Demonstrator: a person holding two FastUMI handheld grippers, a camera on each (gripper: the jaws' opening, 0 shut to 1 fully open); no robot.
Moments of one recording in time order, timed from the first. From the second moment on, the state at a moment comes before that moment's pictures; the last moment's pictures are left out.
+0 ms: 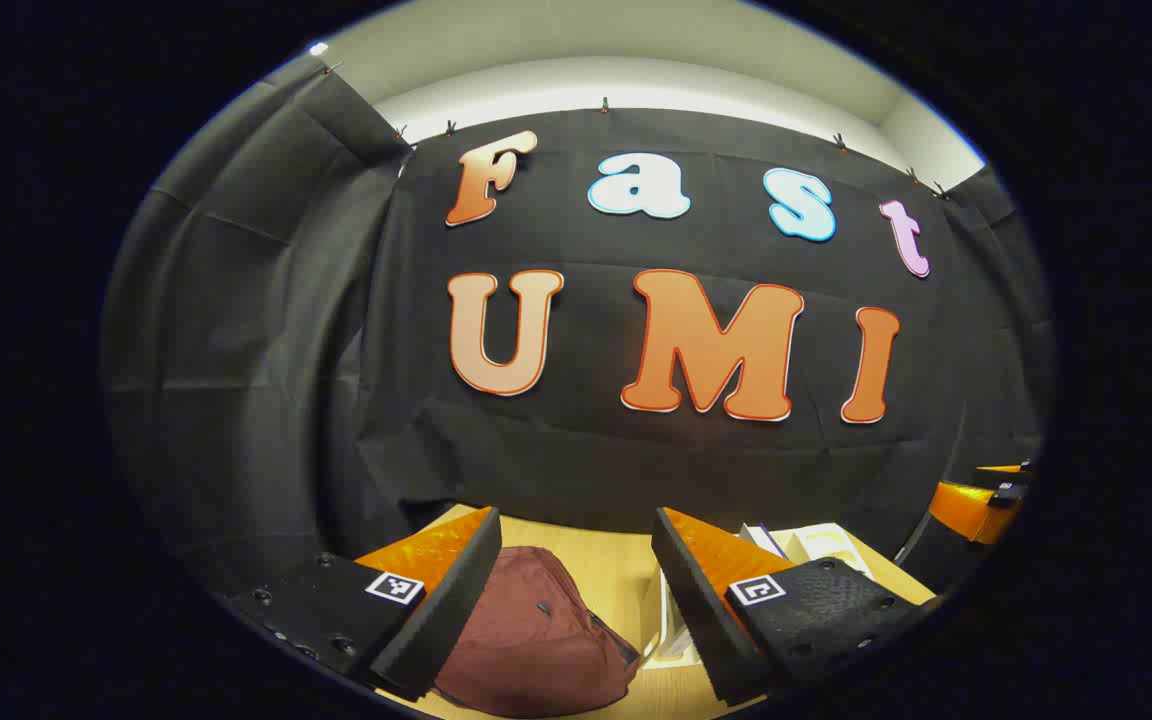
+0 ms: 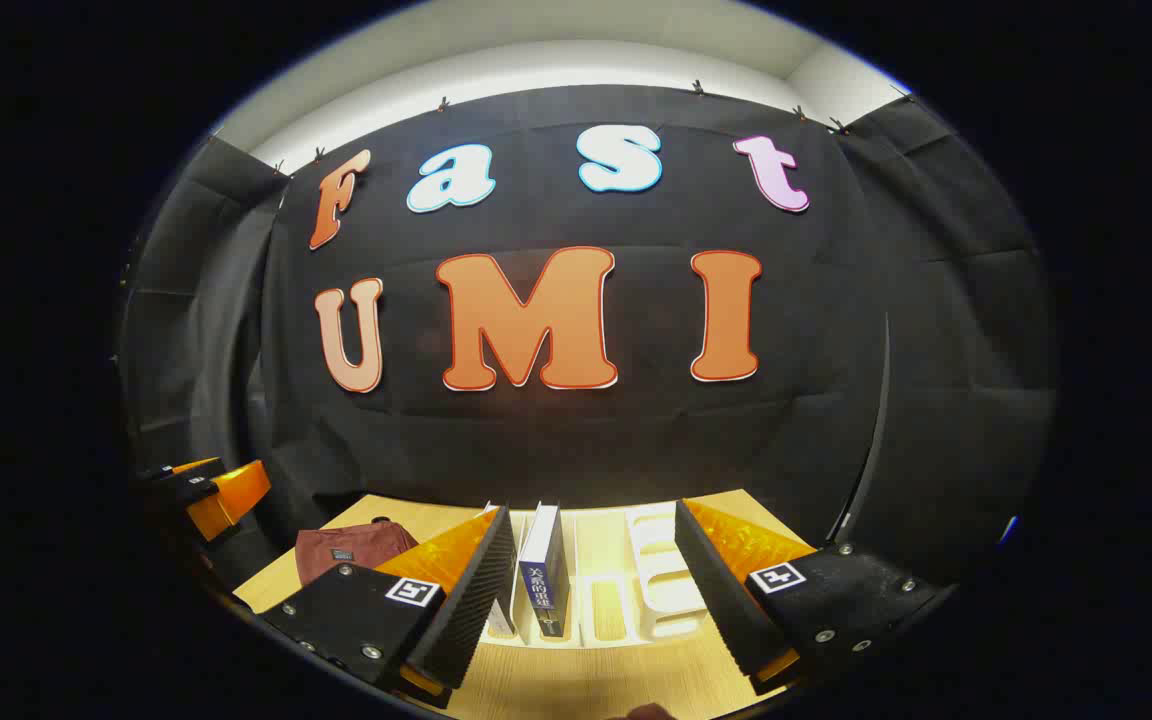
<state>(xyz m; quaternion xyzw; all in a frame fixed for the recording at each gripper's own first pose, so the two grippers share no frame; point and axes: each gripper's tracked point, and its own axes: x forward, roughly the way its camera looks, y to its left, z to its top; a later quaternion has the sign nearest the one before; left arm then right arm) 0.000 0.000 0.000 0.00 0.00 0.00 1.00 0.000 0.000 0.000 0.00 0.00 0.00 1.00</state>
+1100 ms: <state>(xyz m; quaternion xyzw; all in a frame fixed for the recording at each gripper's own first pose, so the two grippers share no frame) -0.003 0.000 0.019 0.02 -0.02 0.00 1.00 0.001 0.000 0.007 0.03 0.00 -0.01 1.00</state>
